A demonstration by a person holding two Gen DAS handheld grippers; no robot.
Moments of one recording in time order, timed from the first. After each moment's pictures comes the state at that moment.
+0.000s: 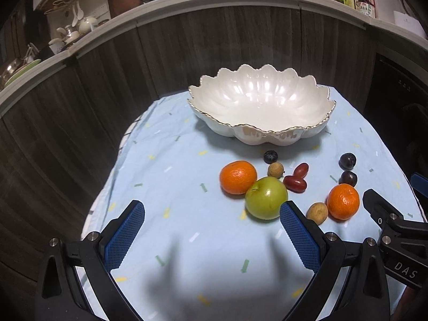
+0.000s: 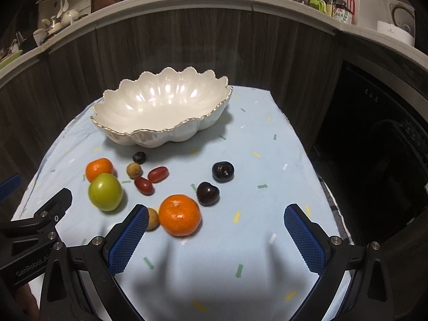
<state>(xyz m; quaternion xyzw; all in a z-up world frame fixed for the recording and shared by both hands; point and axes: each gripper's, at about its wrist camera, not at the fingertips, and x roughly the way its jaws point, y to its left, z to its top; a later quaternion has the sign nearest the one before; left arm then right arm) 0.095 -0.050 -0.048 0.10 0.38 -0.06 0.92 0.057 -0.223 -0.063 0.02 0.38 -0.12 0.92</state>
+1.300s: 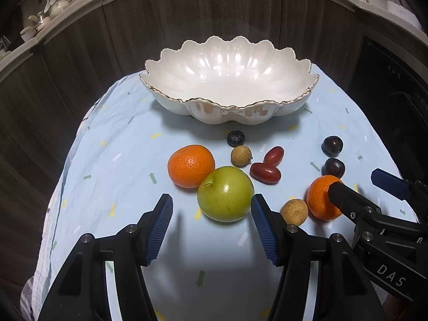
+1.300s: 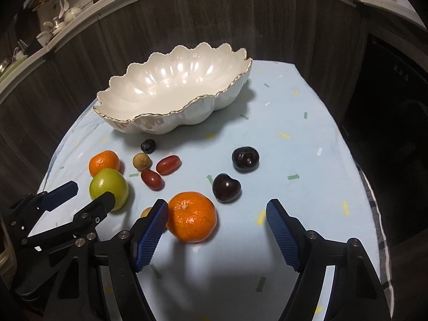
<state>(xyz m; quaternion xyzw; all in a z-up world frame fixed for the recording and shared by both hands) 0.120 -0.081 -0.079 0.09 0.44 -0.12 0.89 0.086 -0.236 -0.087 0.07 0.43 -0.05 0.90</state>
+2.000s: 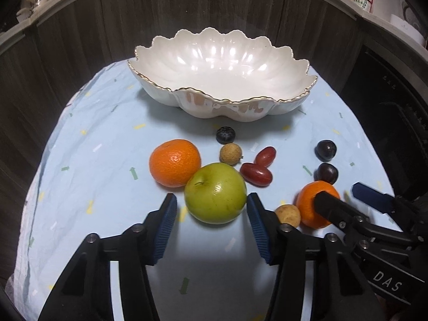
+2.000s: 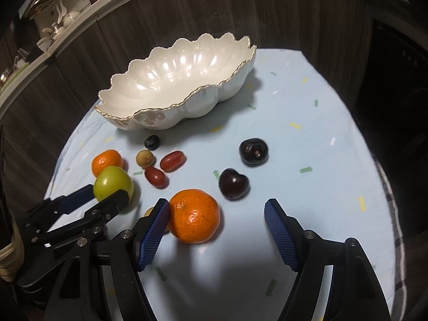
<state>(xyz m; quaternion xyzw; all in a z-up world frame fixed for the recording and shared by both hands) 0.130 -0.078 -0.090 0.04 0.46 -0.16 0.87 0.093 -0.241 -0.097 0.11 0.44 -0.02 0.89</state>
